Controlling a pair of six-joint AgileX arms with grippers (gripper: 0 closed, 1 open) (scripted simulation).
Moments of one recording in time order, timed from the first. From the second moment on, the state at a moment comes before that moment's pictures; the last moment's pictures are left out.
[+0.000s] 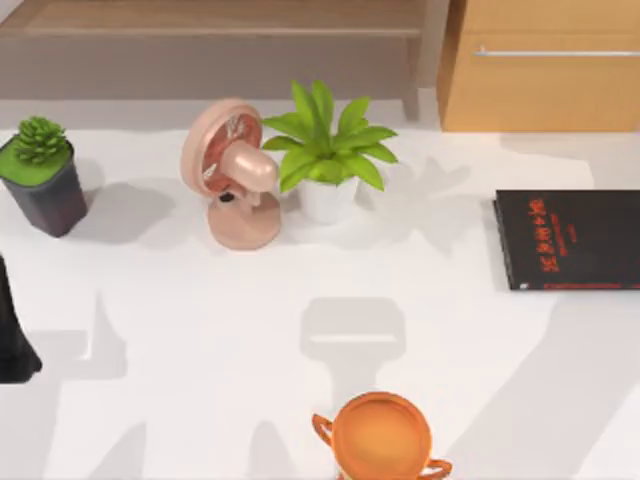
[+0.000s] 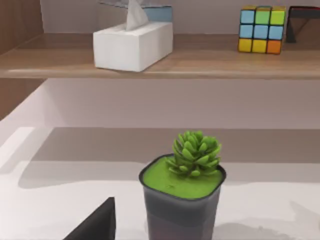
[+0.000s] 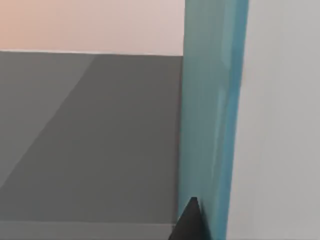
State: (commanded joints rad) left arm 0.00 0.00 0.00 0.00 0.00 0.00; right arm -0.46 2.14 1.61 0.53 -0.43 -0.01
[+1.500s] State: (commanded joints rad) left arm 0.00 0.00 0.00 0.00 0.00 0.00; right arm -0.46 1.82 1.35 0.62 -0.35 0.24
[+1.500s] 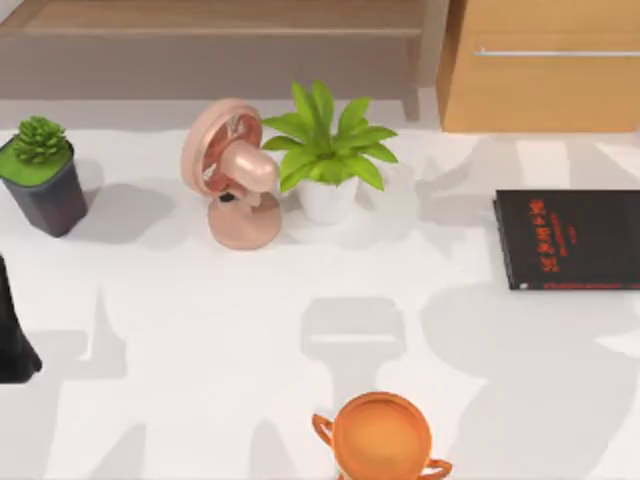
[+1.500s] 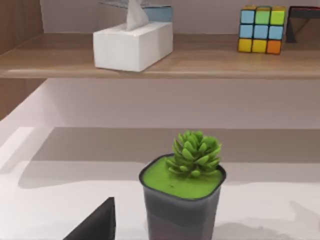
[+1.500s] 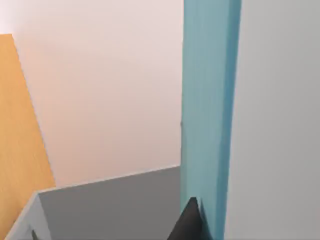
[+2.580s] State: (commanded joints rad) left arm 0.00 0.00 0.00 0.00 0.00 0.00; right arm 0.22 1.51 0.43 0.58 0.22 1.68
